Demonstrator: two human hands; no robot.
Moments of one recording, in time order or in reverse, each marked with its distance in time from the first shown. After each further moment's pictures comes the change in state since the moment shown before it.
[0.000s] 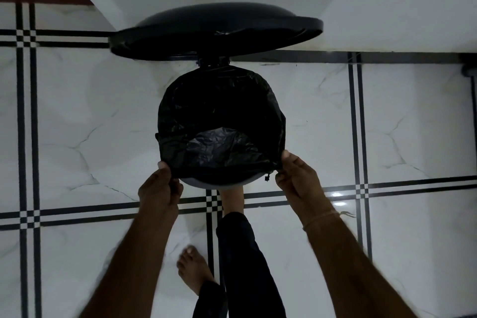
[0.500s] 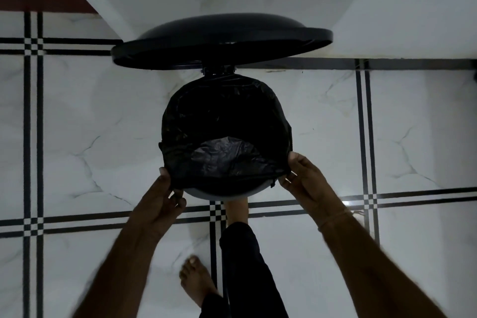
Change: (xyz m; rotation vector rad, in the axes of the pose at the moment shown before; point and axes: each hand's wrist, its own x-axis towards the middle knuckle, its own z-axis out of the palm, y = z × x) left_hand 0.026 0.012 -0.021 0.014 -0.318 -0.178; right_hand 0.034 -0.014 -0.009 -0.024 -0.154 0.106
